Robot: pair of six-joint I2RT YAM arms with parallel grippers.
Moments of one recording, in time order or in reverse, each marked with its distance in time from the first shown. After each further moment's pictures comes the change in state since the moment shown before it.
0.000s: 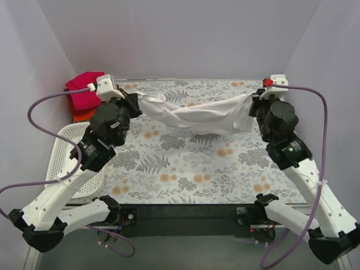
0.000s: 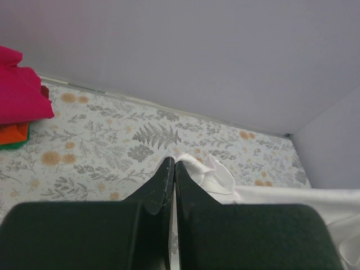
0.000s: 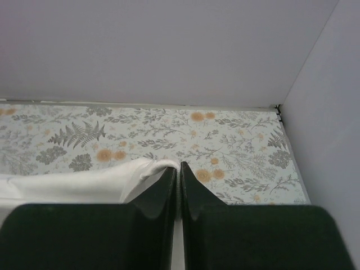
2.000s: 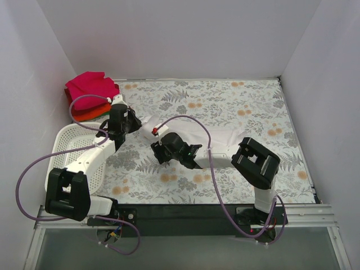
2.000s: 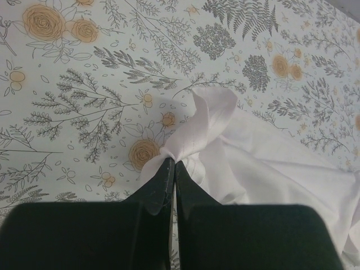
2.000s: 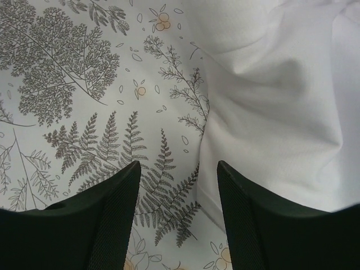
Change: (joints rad) left arm 0.462 0.332 -0.389 0.215 0.580 -0.157; right arm 0.597 0.936 -0.006 0.404 -0.287 0.239
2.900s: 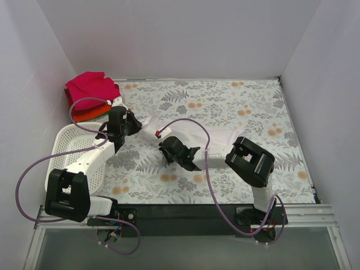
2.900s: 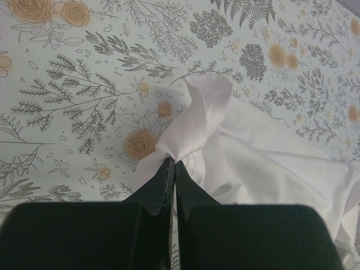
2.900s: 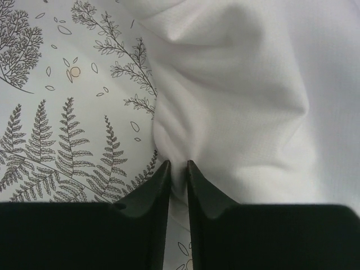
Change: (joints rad) left arm 0.024 -0.007 -0.037 0.026 0.066 -0.015; right arm -0.001 0.072 -0.014 -0.005 0.133 0.003
